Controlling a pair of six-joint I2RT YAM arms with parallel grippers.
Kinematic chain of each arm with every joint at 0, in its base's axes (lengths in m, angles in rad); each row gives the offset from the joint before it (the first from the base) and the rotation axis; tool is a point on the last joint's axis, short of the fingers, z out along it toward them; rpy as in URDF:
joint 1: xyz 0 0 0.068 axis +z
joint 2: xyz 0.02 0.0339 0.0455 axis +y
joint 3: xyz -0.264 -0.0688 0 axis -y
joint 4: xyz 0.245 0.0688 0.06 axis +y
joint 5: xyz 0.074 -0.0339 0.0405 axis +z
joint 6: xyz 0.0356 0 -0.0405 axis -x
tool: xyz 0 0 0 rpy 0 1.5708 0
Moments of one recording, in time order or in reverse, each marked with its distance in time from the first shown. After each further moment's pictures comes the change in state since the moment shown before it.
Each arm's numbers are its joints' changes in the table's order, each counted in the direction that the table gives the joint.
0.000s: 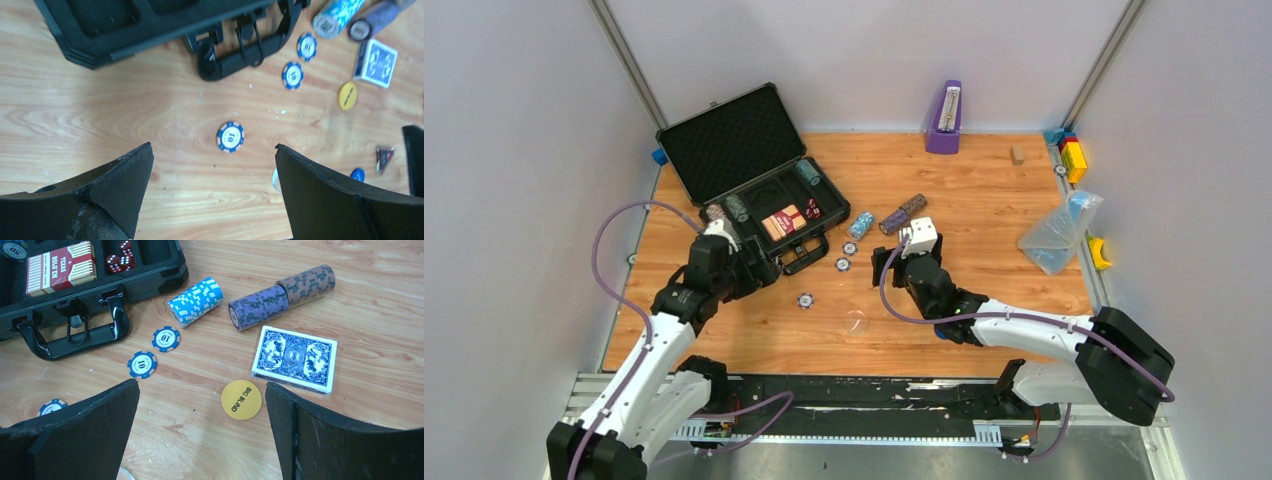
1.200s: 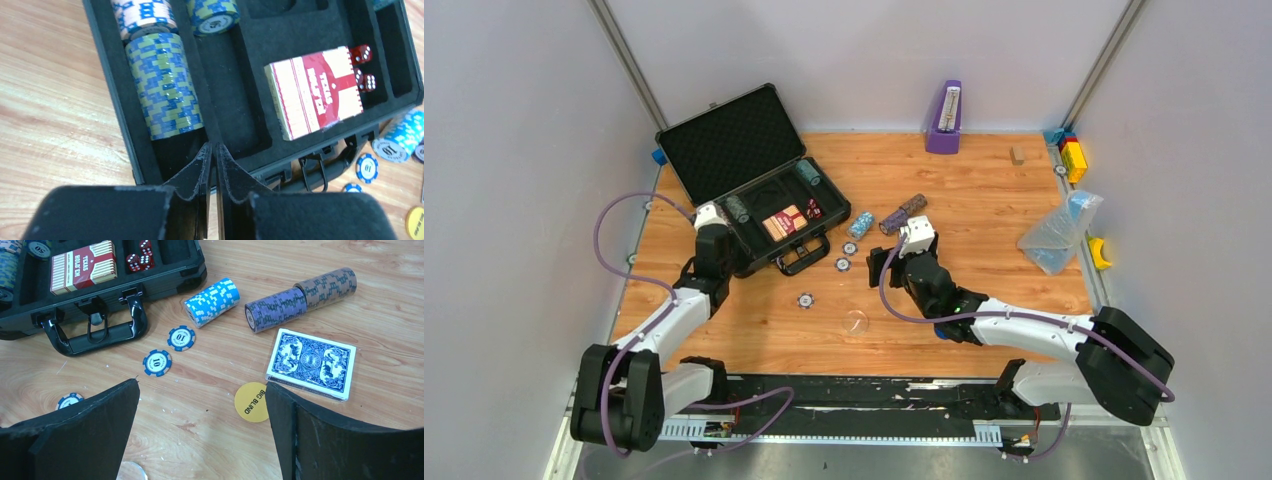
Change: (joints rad) left arm 0.098 0.360 -0.118 -0.594 0.201 -0.113; right arm -0.003 0.002 0.011 0.003 0.058 -0.005
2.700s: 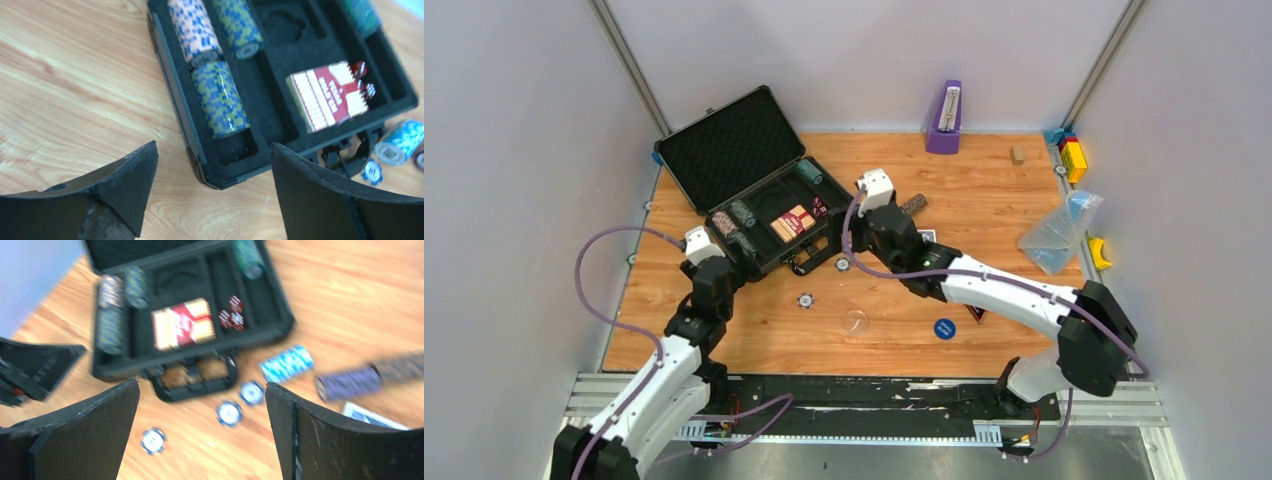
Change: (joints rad) left arm -0.176 -0.478 -0.184 0.095 0.357 0.026; right arm -0.002 0.267 0.587 0.273 0.217 -0.020
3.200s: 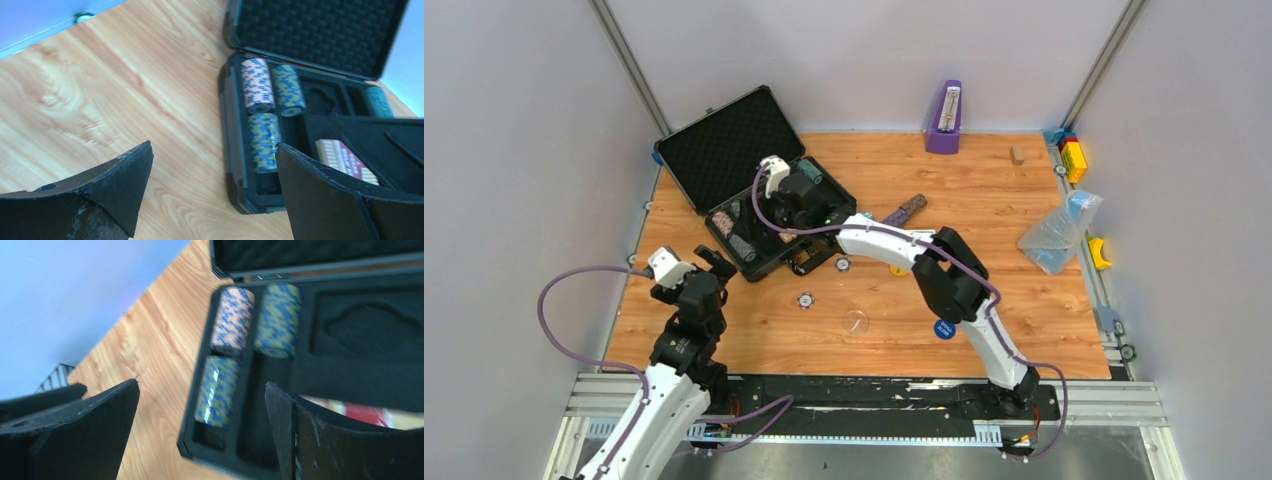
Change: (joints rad) left arm 0.000 -0.228 0.000 0.216 0.314 0.149; right arm 0.003 0.815 0.811 0.016 0.486 -0.134
